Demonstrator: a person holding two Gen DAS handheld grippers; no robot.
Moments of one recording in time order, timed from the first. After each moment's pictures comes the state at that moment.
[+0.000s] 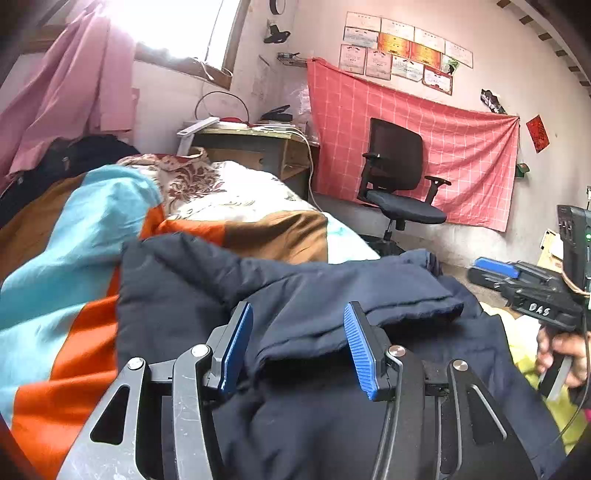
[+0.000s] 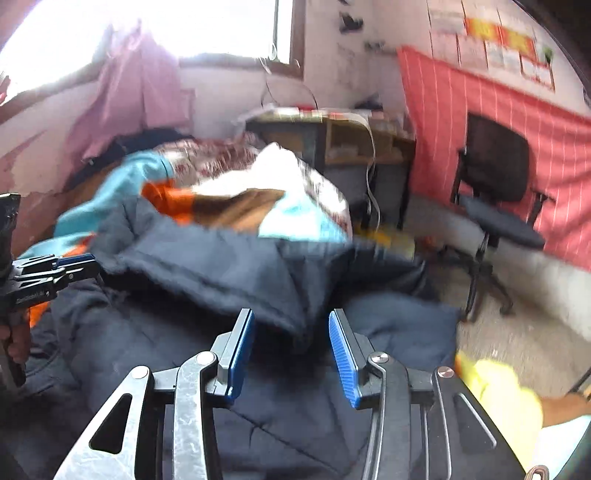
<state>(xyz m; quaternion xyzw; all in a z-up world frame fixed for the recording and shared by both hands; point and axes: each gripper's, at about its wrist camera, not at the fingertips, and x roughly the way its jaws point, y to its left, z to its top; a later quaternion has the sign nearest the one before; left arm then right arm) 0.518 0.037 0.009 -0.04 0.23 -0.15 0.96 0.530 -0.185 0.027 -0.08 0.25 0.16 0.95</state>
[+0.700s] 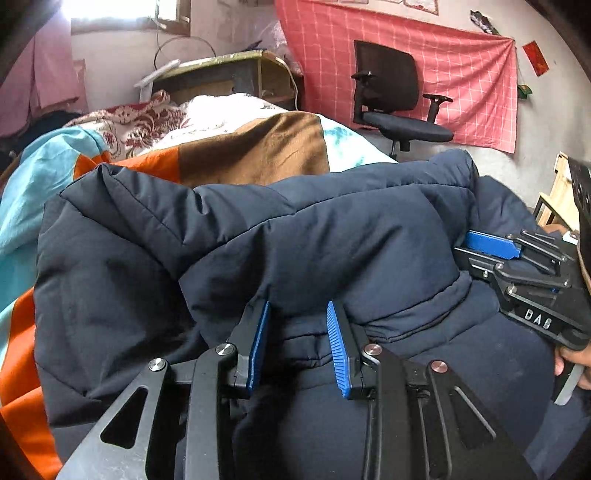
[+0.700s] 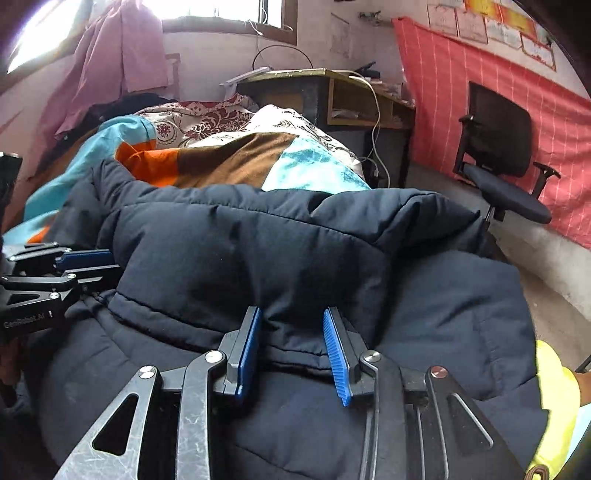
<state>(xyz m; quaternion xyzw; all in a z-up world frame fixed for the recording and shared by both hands) 0.586 -0.004 -0.079 0.06 0.33 -0.16 0.93 0.579 -0.142 -0.058 -0.07 0.30 0.13 0.94</state>
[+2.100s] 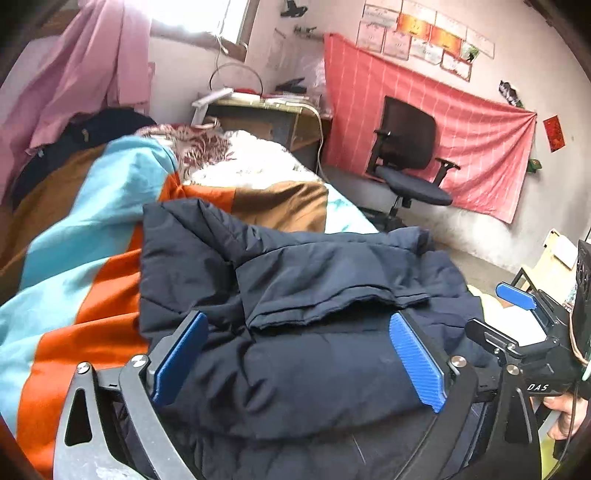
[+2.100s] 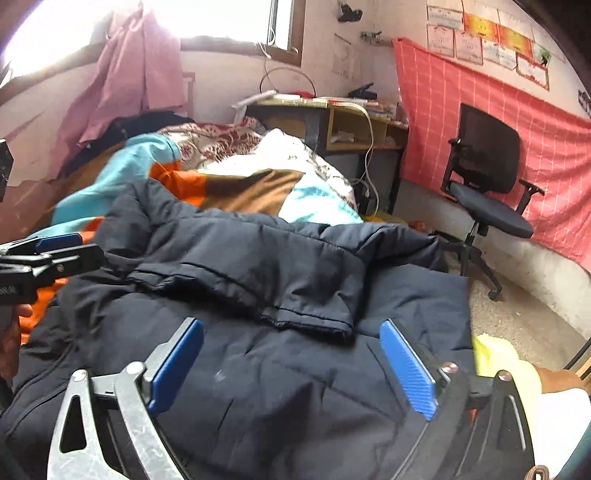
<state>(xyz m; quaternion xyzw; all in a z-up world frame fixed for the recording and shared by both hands) 0.469 0.036 0.027 -0.06 0.30 -0.13 0.94 0.487 -0.141 0.017 -0.08 0.29 0.12 0.95</state>
